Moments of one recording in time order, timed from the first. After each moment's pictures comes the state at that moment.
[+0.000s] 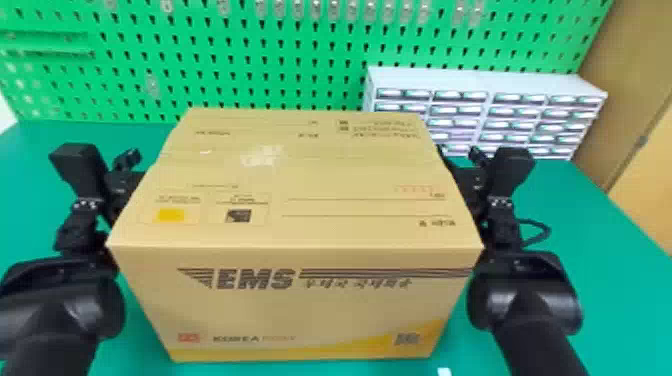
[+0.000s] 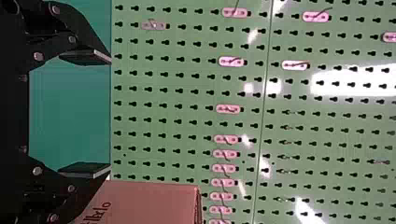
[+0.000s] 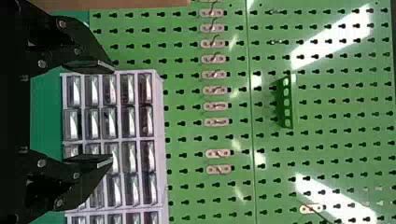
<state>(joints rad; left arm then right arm) -0.30 0.10 0.12 -1.26 0.14 -0.08 -0.31 -0.38 -0.03 0.00 -1.15 -0.11 -0.21 0.04</state>
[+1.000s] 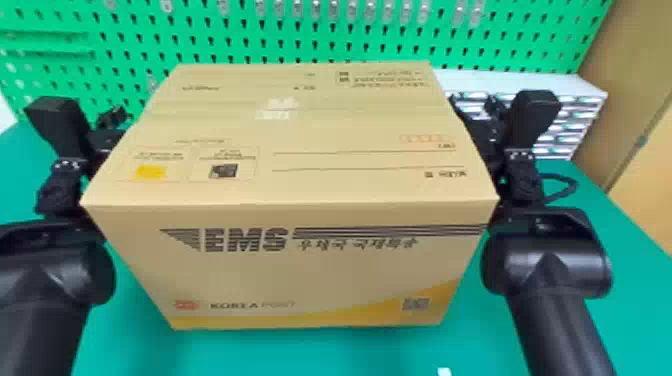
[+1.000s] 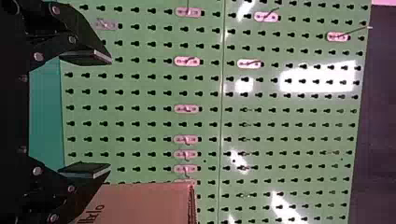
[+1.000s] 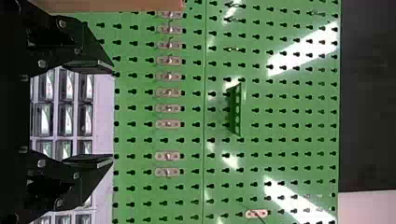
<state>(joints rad) -0.35 0.10 0.14 -1.37 0.11 -0.02 -0.31 -0.38 -0.02 -0.03 -1.44 -0.02 -0.01 0.04</state>
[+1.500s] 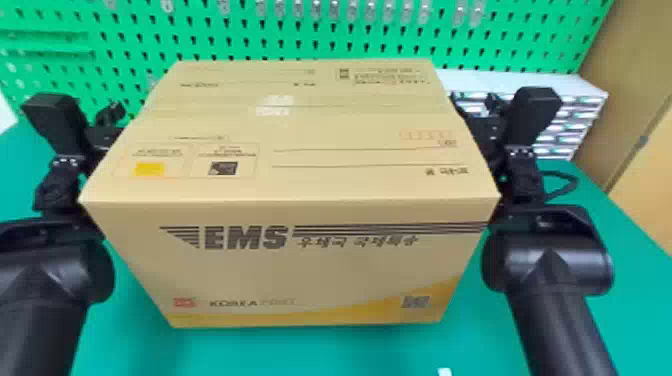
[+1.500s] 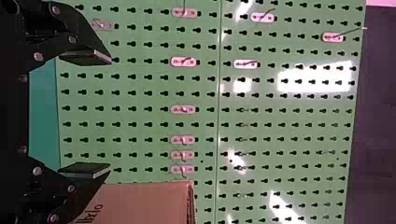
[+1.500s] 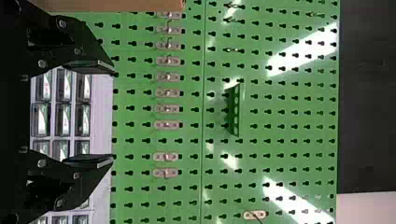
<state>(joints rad) -0.35 0.10 0.14 -1.38 0.11 -0.02 -0.31 -0.38 -0.02 -0.03 -1.44 -0.02 0.00 0.04</state>
